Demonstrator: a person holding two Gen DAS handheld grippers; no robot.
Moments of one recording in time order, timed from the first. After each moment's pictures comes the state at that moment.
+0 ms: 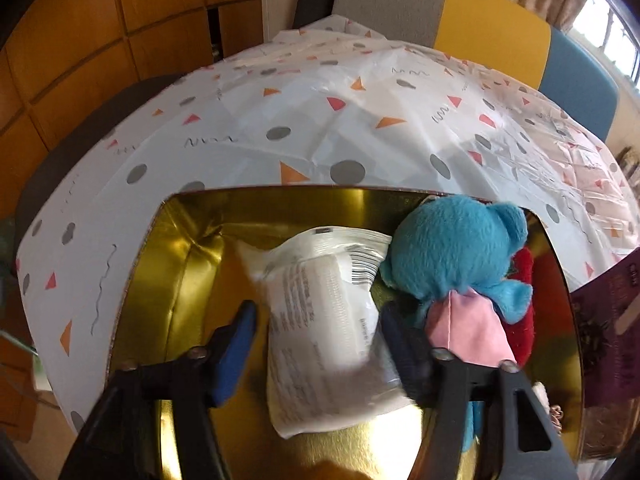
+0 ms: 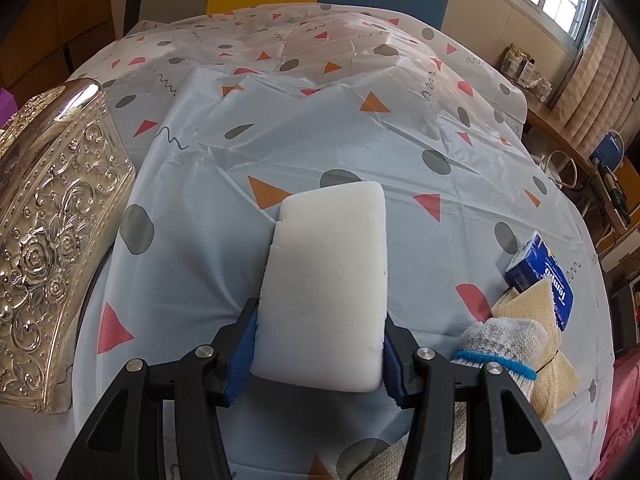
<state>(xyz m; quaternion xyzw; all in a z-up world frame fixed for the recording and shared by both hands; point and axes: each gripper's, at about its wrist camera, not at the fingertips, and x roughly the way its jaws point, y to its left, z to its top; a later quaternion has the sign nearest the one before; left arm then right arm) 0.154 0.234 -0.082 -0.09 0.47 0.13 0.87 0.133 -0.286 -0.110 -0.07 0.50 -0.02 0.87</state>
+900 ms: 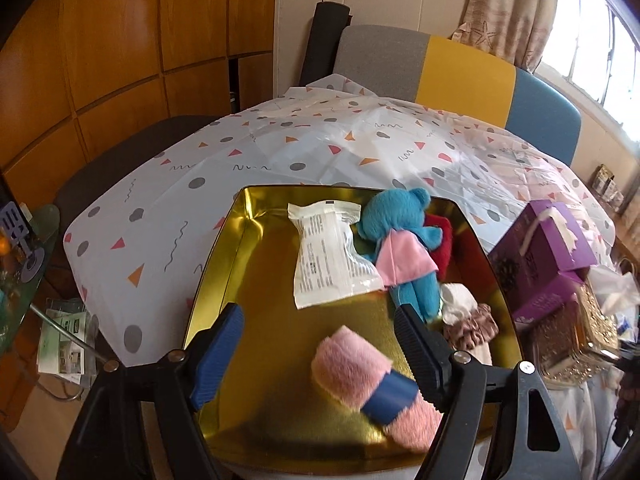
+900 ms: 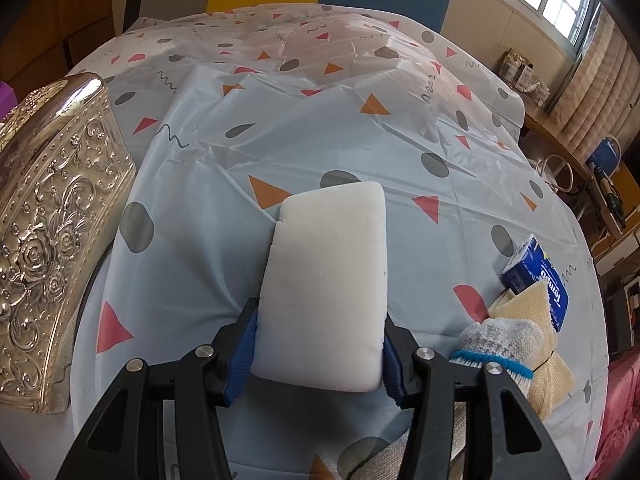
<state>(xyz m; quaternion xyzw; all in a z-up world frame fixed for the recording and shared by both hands) 0.008 0.205 -0.022 -0.10 0.38 0.13 0.91 0.131 -0.283 -0.109 -0.08 0.49 -0.02 0.87</state>
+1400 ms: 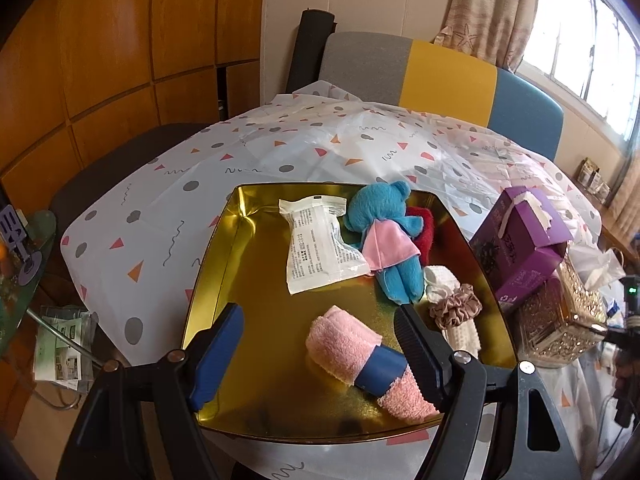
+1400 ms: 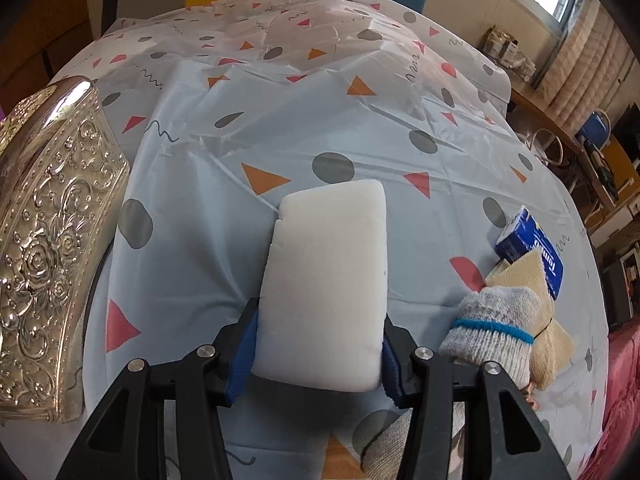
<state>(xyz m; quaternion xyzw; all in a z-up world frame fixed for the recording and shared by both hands) -0.015 0.199 -0.020 -0.08 0.37 0.10 0.92 0.125 -0.281 -0.105 -0.04 0.53 -0.06 0.85</state>
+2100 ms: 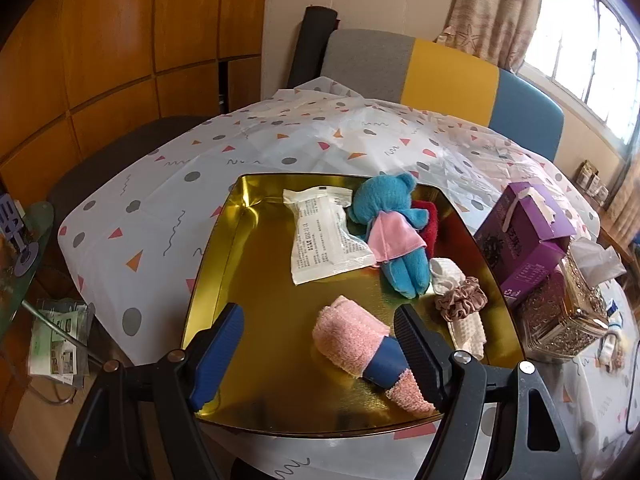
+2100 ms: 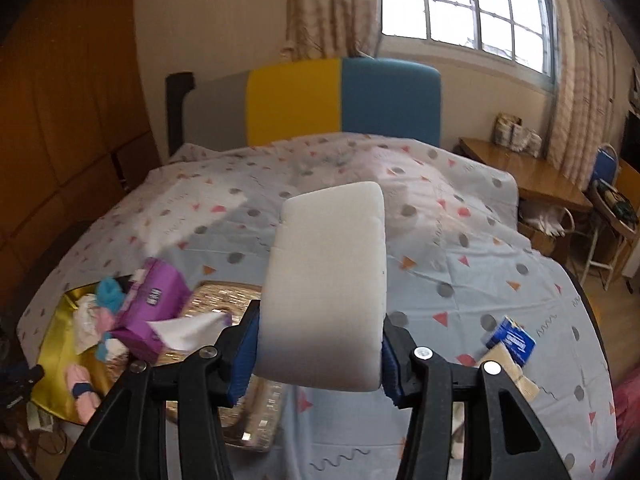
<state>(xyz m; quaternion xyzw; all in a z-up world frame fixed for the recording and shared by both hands) -0.020 0.209 -0.030 -0.10 0.37 0.10 0.92 0.057 -0.195 0.082 0.00 0.32 0.08 0.94</state>
